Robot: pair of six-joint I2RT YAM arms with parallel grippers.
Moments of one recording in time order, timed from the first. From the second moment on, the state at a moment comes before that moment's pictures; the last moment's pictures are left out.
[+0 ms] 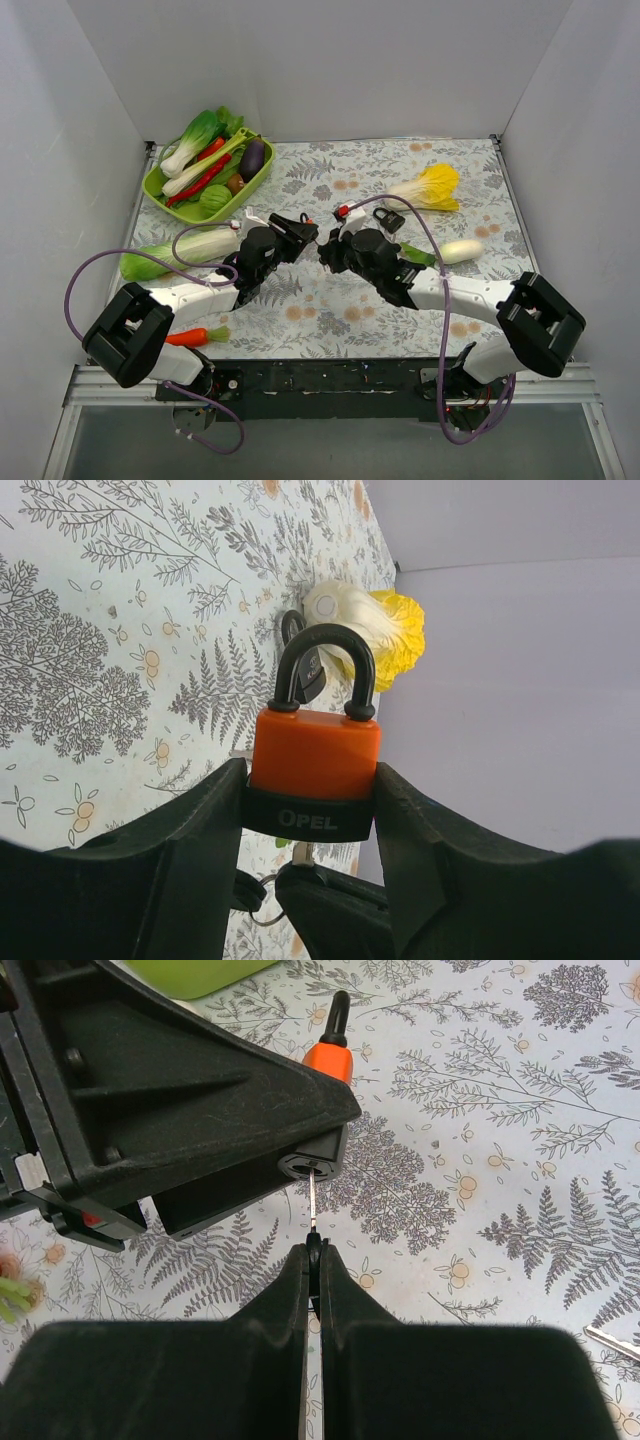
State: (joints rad) left arm -0.66 1.37 0.56 0.52 -0.16 -1.36; right arm 0.92 1.42 0.73 0.37 0.16 0.34
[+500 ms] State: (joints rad) left arm -0.66 1.37 0.55 0.53 -0.20 -1.36; right arm 0.93 1.46 0.76 0.36 0.17 0.34
